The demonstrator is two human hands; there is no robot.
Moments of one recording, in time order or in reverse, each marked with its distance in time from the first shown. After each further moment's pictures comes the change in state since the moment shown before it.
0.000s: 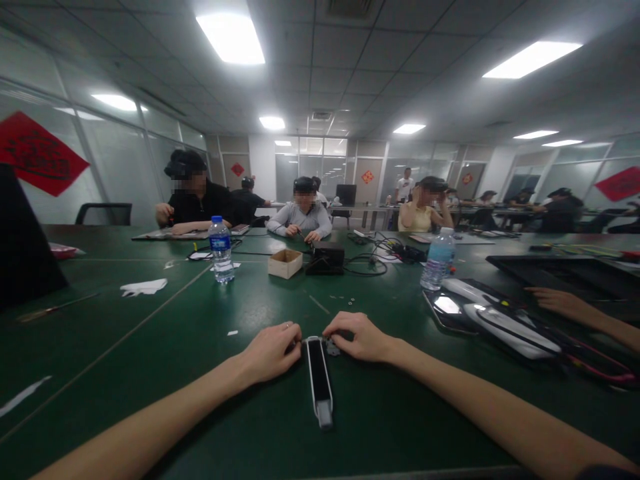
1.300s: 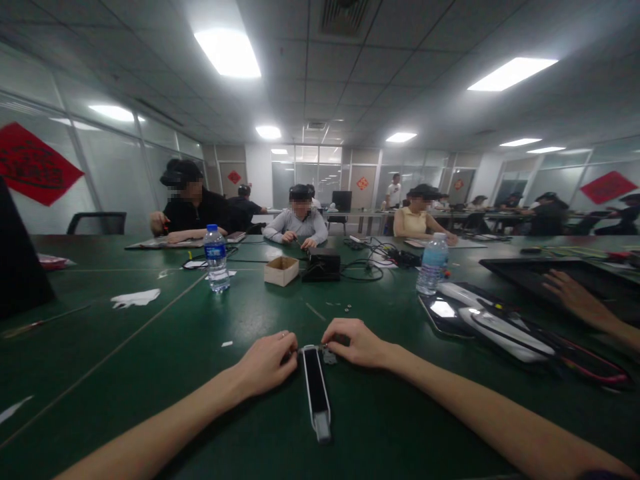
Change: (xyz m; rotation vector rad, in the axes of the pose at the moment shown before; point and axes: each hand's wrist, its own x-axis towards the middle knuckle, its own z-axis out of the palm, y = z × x) left_hand 0.000 0.001 0.001 -0.011 0.014 0.006; right_hand -0.001 0.003 -0.003 0.019 -0.002 0.061
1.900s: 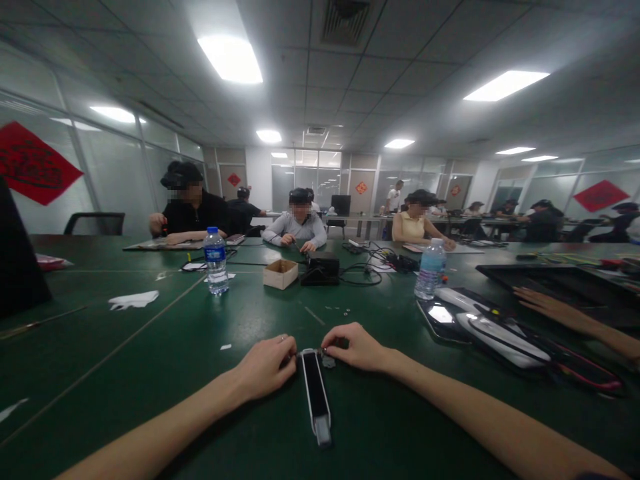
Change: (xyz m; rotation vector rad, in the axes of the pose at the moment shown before) left_hand -0.002 0.001 -0.005 -0.025 -0.031 -0.026; right_hand 0.001 -0.008 -0.003 0.099 -0.072 0.165
